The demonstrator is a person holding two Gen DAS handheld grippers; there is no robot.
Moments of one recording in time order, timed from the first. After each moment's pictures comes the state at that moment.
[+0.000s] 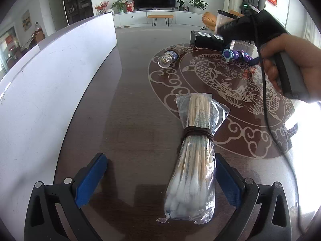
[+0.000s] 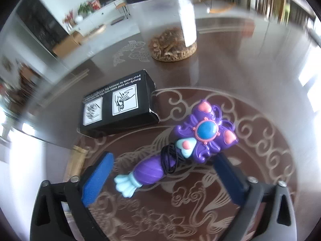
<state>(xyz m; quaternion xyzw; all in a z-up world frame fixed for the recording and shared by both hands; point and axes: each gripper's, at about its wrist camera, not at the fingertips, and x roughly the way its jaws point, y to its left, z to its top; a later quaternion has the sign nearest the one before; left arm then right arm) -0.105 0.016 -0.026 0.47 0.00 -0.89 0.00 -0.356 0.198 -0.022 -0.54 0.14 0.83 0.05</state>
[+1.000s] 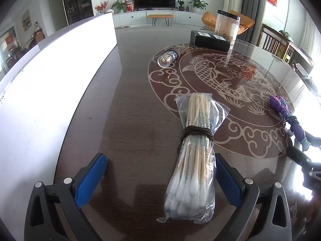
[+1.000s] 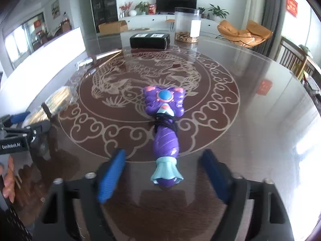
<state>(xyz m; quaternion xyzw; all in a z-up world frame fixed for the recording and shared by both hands) -0.105 0.016 -0.026 0.47 0.00 -0.89 0.00 -0.096 0.219 -0.034 -0.44 -0.04 0.89 -0.07</state>
